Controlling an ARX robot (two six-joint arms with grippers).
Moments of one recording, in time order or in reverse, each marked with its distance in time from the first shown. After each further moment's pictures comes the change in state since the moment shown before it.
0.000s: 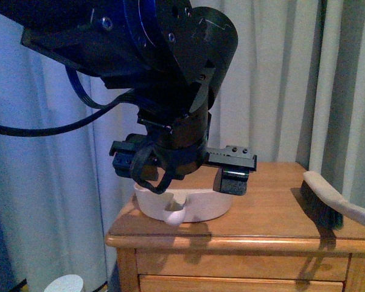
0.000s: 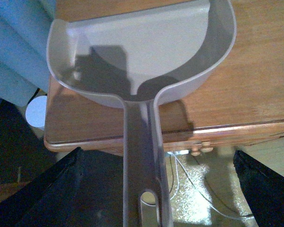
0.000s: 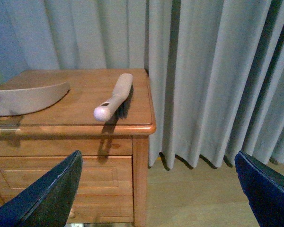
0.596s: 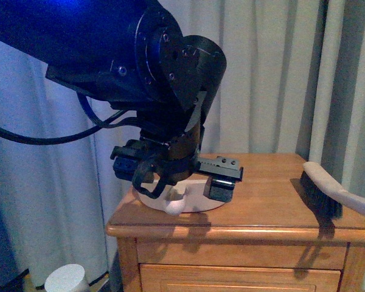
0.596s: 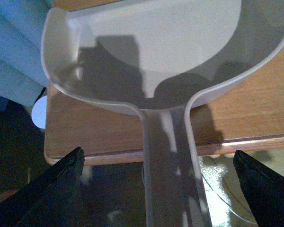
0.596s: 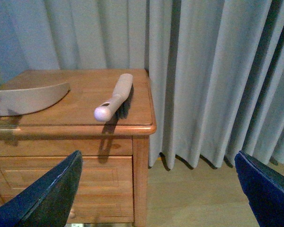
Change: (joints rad) left arm 0.051 0.113 0.042 0.041 0.019 0.069; right arm 0.000 0.000 0.000 0.000 0.000 0.000
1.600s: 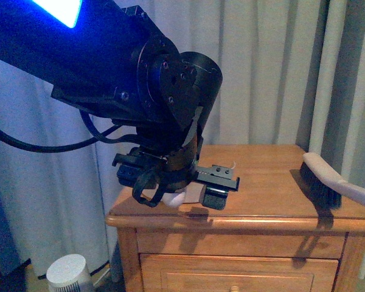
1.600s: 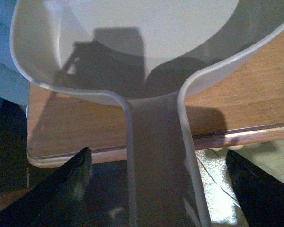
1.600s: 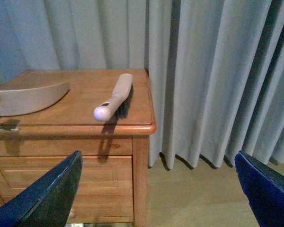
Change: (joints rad) left arm 0.002 0.027 -0.032 0.040 0.008 0.027; right arm 0.000 0.000 0.000 0.000 0.000 0.000
